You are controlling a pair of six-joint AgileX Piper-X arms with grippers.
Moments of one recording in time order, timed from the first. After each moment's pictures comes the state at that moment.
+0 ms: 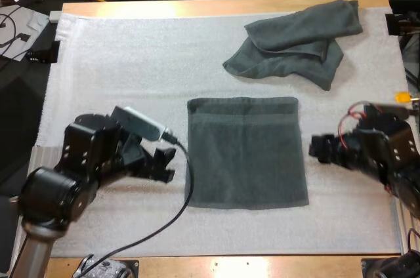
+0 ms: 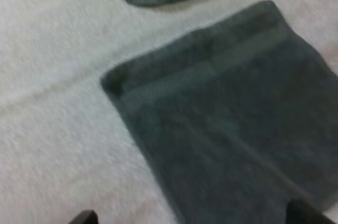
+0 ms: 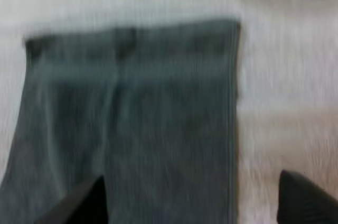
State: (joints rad) left arm -0.35 0.86 -1.06 1.16 0.18 -1.73; right arm 0.47 0.91 -0.88 0.94 0.01 -1.39
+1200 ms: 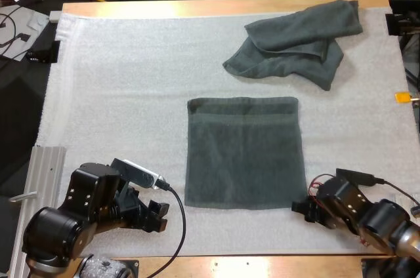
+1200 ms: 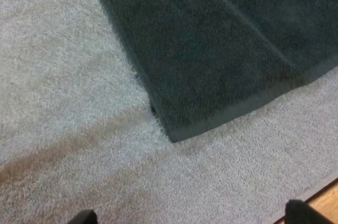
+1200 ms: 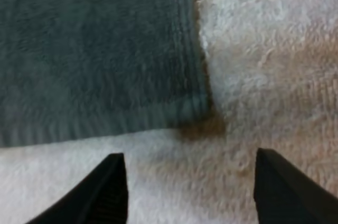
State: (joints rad) left arm -0.35 0.63 -0.78 1.33 0.26 -1.80; right arm 0.78 0.83 -0.39 0.79 0.05 -0.98
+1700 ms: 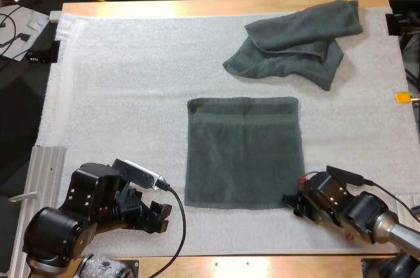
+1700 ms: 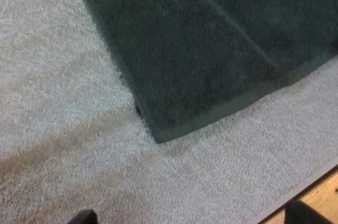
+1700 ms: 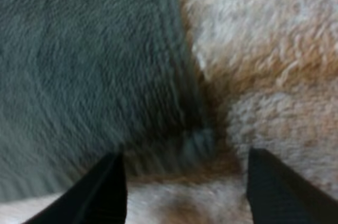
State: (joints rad) left arm -0.35 0.63 -0.77 1.32 0.30 -1.80; right arm 0.78 1.08 -0.37 0.59 0.03 -0.88
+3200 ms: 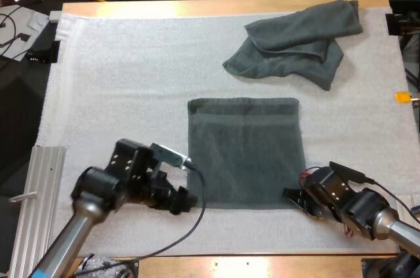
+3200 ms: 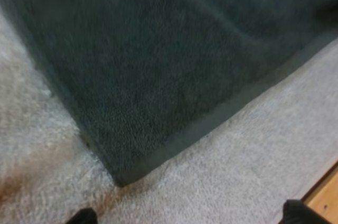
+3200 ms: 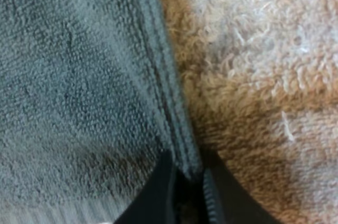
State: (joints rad) left arm -0.38 0.91 -0.65 1.04 0.46 -1.78; right arm 0.73 1.12 -0.38 0.54 0.02 -0.86
